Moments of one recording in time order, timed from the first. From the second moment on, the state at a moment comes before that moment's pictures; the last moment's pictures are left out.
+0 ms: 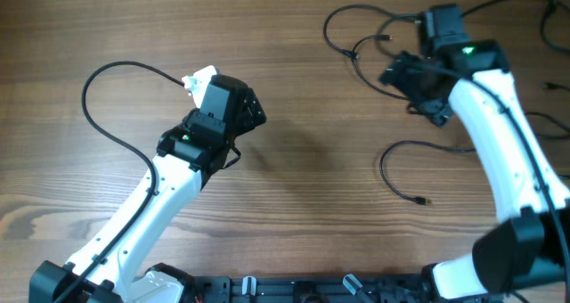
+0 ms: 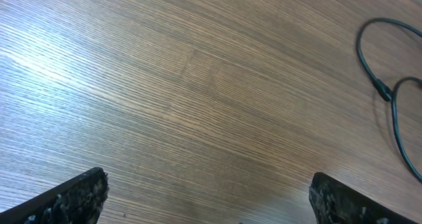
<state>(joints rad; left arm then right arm) -0.42 1.36 0.95 -0.49 -0.26 -0.74 0.18 1.65 1.49 -1.09 0.07 0.81</state>
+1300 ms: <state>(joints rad) -0.40 1.21 0.84 -0.30 -0.27 -0.74 0.33 1.64 1.50 -0.94 0.07 0.80</state>
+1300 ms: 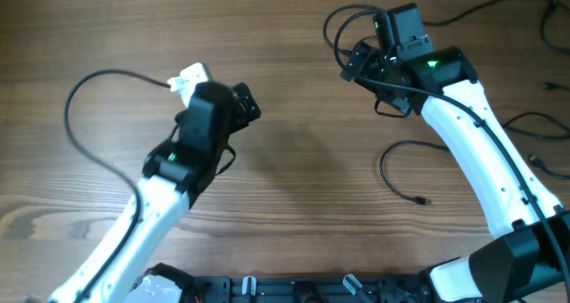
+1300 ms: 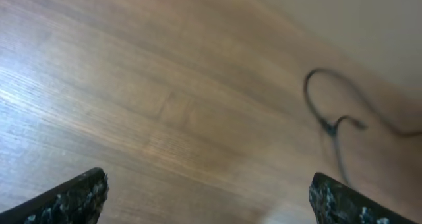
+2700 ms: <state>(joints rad) 0.02 0.01 0.01 -0.06 -0.11 -0.55 0.33 1.64 1.50 -0.94 0.07 0.80</state>
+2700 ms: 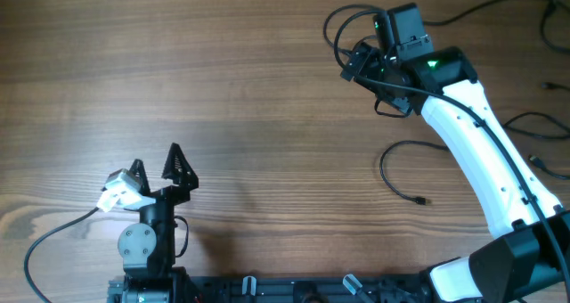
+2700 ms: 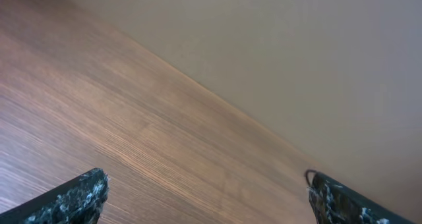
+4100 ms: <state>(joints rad) 0.02 0.01 0.01 -0.07 -0.01 -0.33 0.33 1.64 1.50 -0.94 0.07 0.80</state>
